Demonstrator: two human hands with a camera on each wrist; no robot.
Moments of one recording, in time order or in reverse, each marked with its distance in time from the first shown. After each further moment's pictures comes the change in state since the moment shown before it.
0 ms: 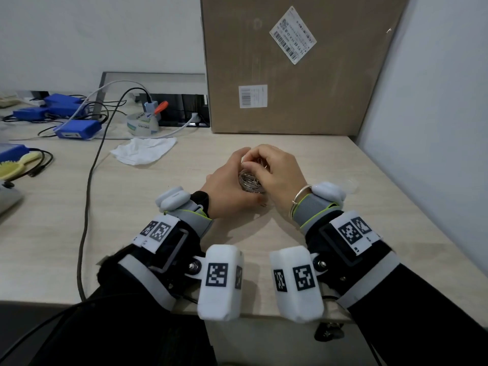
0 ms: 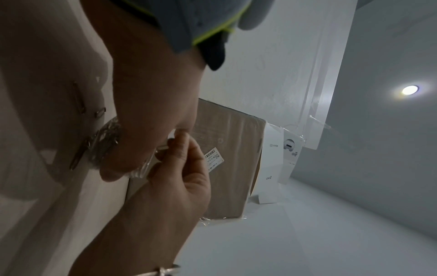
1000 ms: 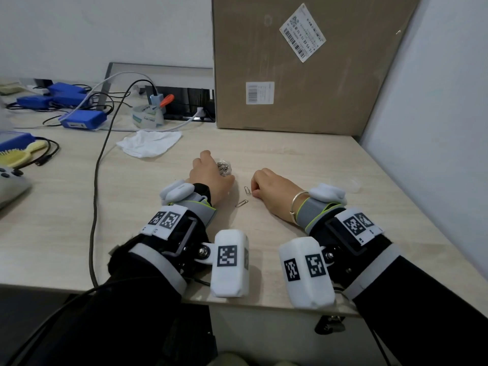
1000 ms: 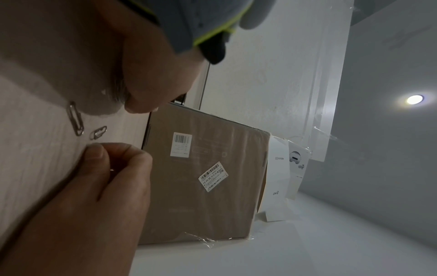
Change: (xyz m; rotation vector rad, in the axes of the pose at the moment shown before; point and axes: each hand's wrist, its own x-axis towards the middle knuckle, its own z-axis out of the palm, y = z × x) left_hand 0.013 -0.027 -0.013 0.168 0.226 -0.416; right_hand -0.008 0.016 0.009 -0.576 -0.620 0.131
